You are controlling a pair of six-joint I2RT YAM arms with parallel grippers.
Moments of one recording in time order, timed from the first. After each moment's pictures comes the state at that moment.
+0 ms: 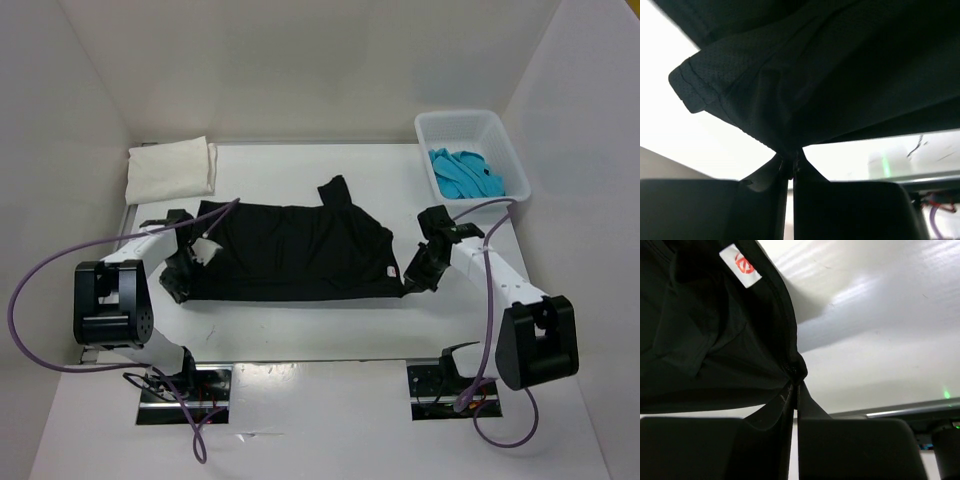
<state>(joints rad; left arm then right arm) 0.08 1.55 0.90 -0.91 -0.09 0.53 0.20 1.32 0.85 -0.89 -0.09 0.81</state>
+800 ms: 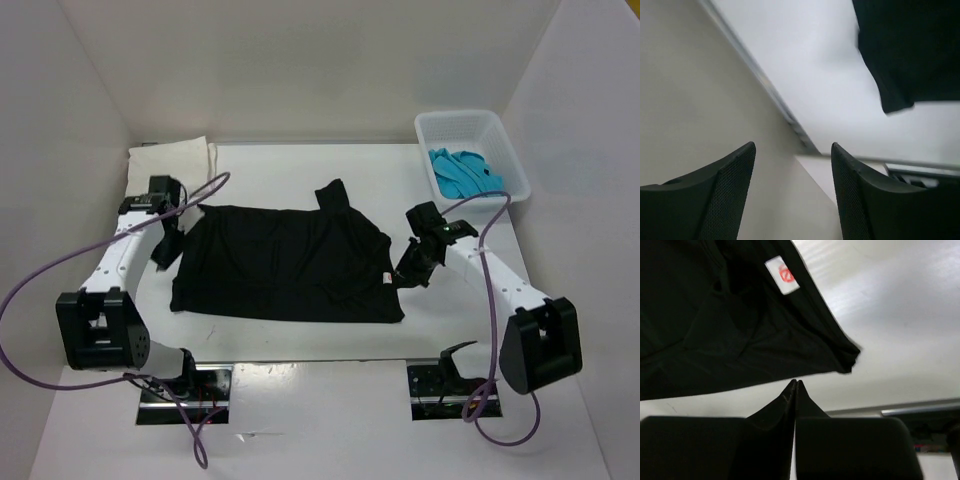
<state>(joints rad) 0.10 1.44 1.07 -1.05 -0.39 0.60 0.30 1.26 0.91 -0.95 -0.06 0.87</state>
